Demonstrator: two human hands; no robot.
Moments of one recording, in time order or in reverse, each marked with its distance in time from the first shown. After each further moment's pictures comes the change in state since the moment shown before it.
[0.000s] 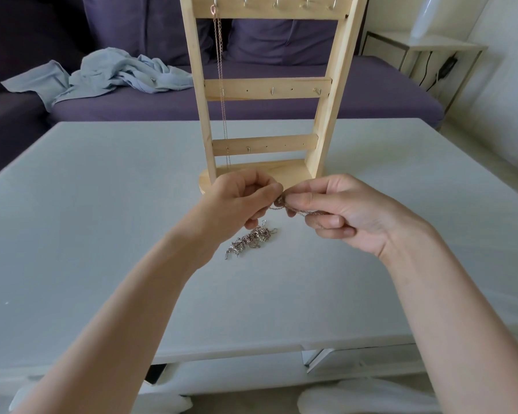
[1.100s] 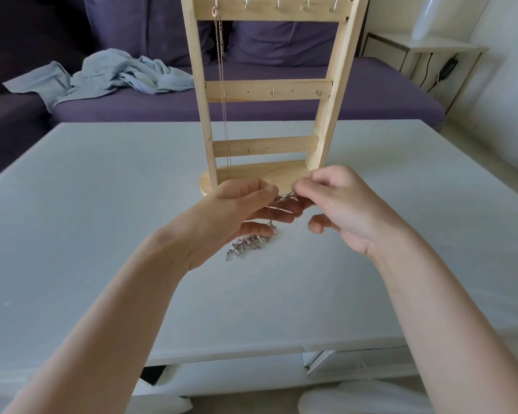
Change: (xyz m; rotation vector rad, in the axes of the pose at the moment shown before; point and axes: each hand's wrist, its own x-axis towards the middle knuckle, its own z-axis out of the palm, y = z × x) left_hand -0.003 0.001 -0.007 -0.184 -0.216 -0.114; right_hand 0.006 -0.002 0.013 -0.216 0.281 -0.117
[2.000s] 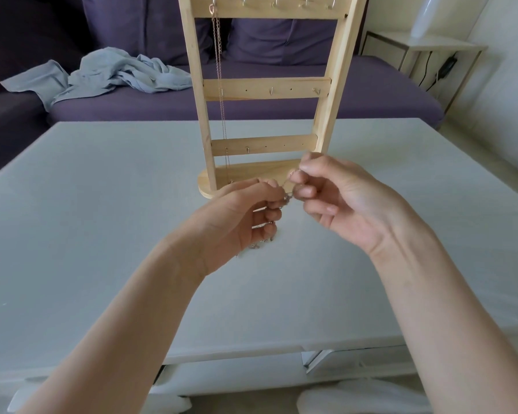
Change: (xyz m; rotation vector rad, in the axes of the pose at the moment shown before) left_hand 0.008 -0.003 0.012 -0.324 0.111 -0.077; right_hand -0.002 -0.008 -0.007 0.646 -0.105 0.103
